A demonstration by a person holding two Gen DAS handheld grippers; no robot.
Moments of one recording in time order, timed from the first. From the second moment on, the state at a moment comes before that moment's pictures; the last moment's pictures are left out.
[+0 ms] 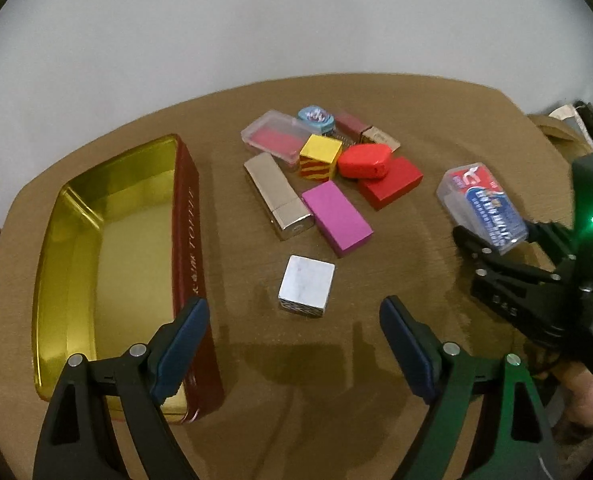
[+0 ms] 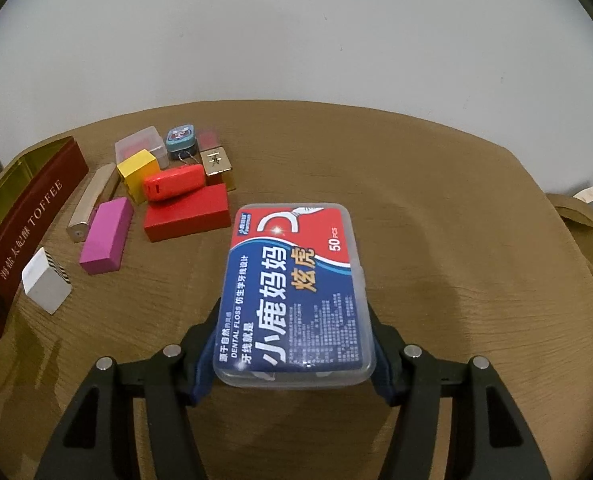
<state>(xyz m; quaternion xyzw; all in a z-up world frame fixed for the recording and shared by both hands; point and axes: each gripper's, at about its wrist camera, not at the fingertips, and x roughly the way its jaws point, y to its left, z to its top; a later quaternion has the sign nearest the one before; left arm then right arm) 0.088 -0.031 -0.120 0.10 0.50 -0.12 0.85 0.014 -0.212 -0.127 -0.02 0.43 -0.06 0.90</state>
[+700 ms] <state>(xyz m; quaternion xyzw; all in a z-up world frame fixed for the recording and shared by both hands) 0.126 -0.028 -0.150 0.07 0.54 -0.10 0.83 0.013 -0.213 -0.126 -0.02 0.43 -0.06 0.90</state>
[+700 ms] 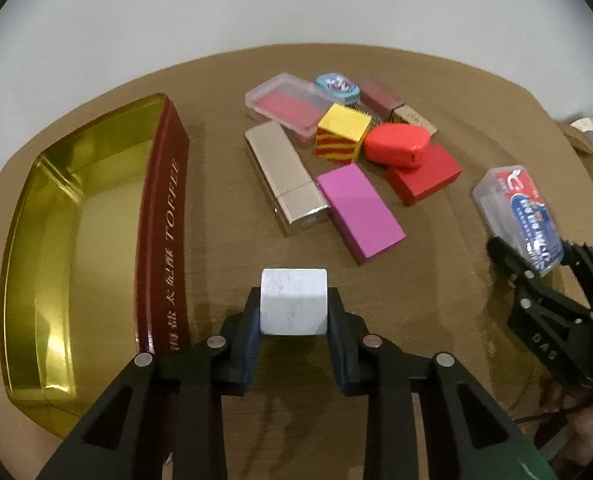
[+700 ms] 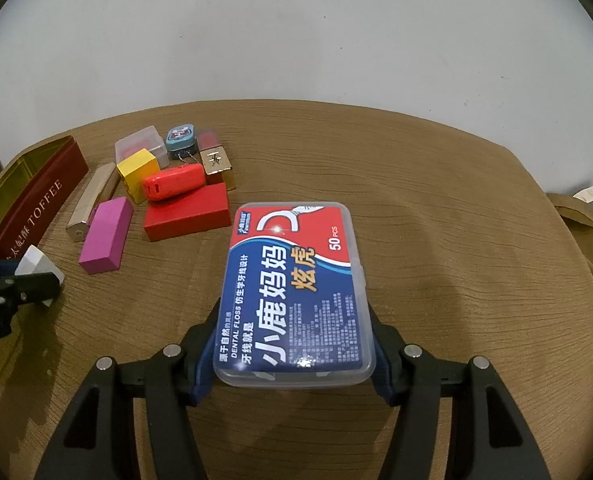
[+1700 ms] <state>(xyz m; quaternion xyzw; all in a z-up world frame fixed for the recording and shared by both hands) 0.122 0.094 -0.101 0.04 0.52 0.04 0.85 0.014 -0.210 -0.126 -0.03 0.43 -0.06 0.90</state>
